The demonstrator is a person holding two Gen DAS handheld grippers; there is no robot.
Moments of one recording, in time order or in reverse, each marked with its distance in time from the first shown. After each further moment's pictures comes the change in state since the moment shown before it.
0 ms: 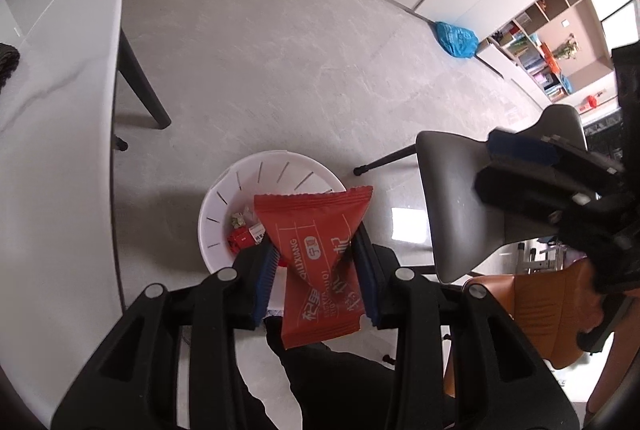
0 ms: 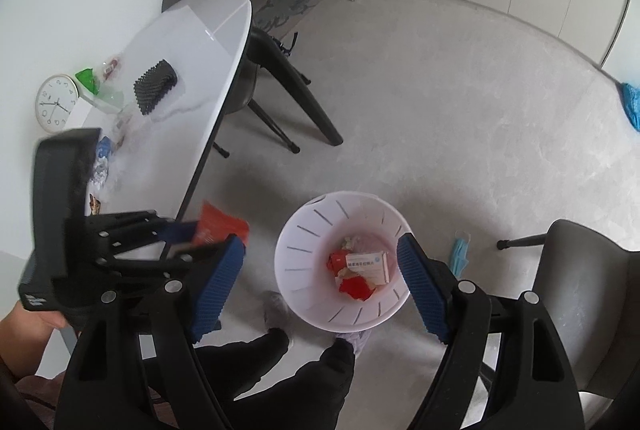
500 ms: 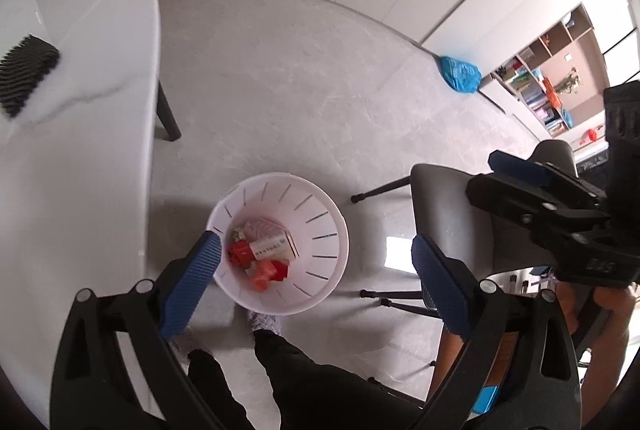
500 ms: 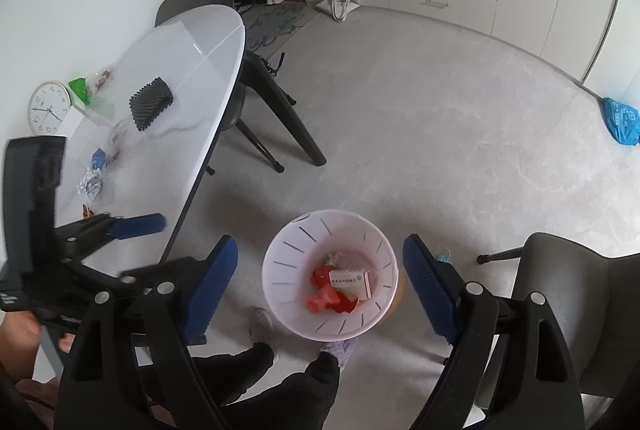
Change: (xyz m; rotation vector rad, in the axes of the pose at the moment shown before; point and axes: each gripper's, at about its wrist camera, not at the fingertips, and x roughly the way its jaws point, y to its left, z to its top) left arm -0.059 0.005 -0.004 -0.079 -0.118 0.011; right arm -0.028 0.006 0.002 -0.010 -0.074 -0.068
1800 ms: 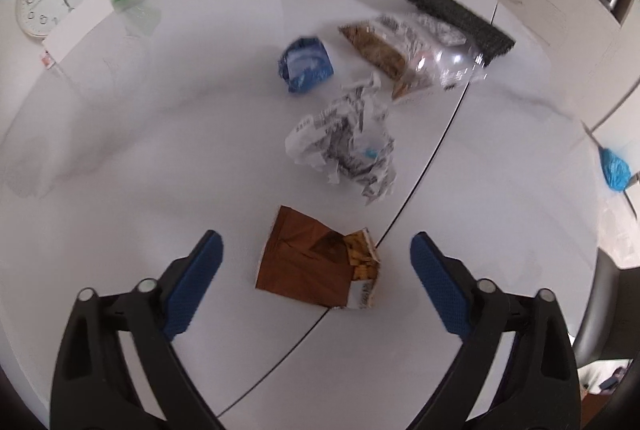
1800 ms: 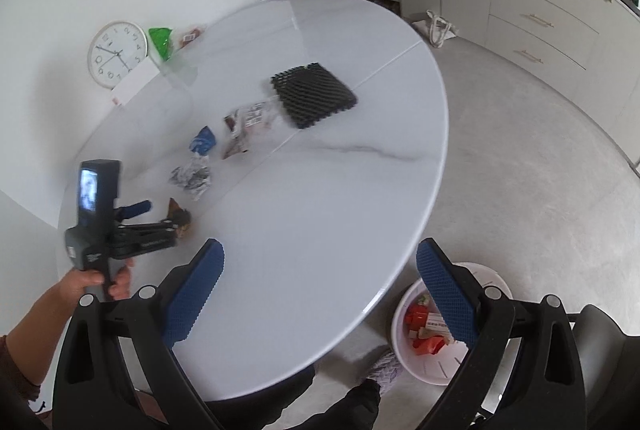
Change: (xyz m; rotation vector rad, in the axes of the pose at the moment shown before) left arm -0.108 0.330 -0.106 -0.337 -0.127 0.531; right arm 0.034 0.260 0.031 -0.247 -0.012 0.131
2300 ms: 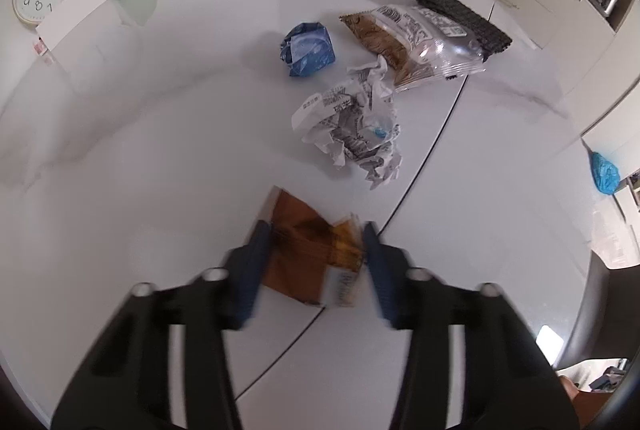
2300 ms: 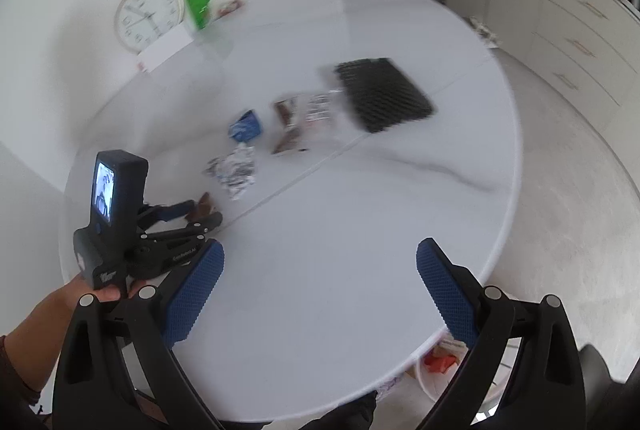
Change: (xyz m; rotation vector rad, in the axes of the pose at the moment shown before) left arm -0.002 0.011 -0.012 -0.032 -0.009 -0.042; right arm 0.054 0.072 0.027 -0.145 0.064 0.068
